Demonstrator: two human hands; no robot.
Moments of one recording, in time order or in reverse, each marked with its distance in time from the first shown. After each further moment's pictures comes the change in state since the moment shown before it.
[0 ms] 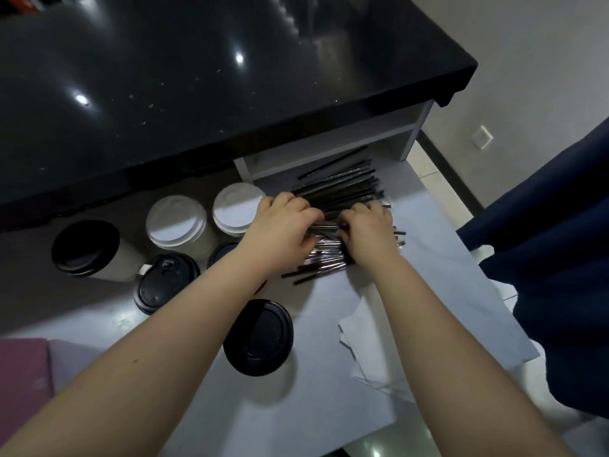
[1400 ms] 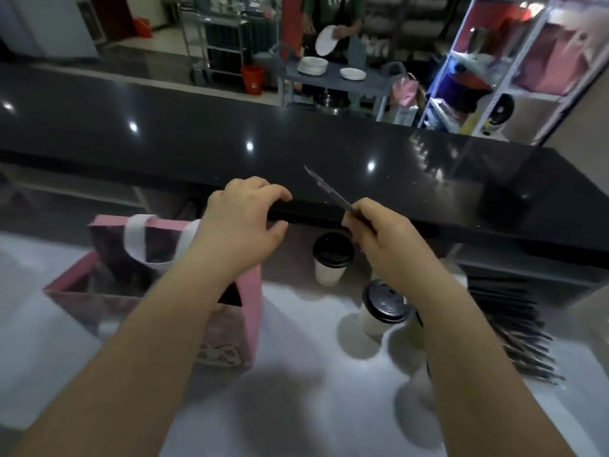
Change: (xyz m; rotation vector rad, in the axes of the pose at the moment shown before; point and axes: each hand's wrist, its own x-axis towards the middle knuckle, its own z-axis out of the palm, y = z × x) left_hand -0.348 -0.185 -0.186 -0.059 0.526 -0.622; right_hand -0.108 -0.367 -0.151 0.544 0.022 -0.699
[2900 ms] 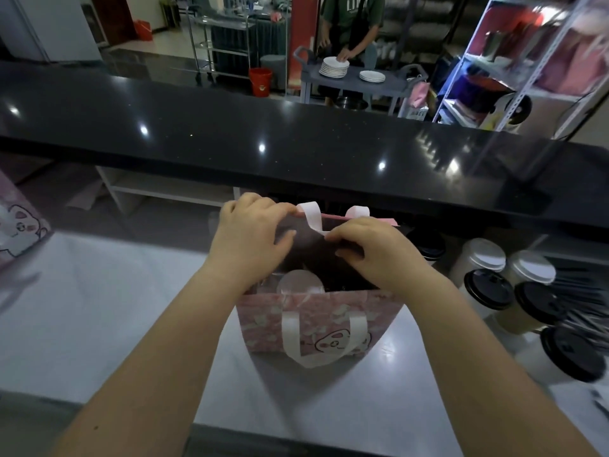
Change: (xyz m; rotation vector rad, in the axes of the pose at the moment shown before) left_hand -0.072 -0.199 -0.055 0.024 0.115 0.095; right_hand 0.039 -0.136 0.168 -0.299 -0.101 -0.189
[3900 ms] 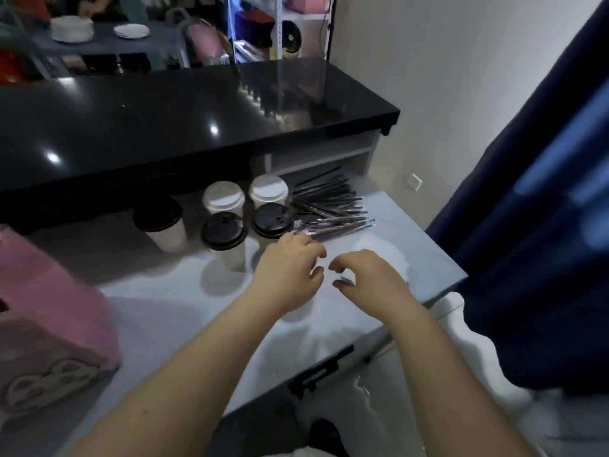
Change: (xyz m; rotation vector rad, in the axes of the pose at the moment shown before) left_hand -0.023 0.437 0.208 -0.263 -0.516 0.544; right_hand -0.382 0.223 -0.092 -0.049 0.082 0.823
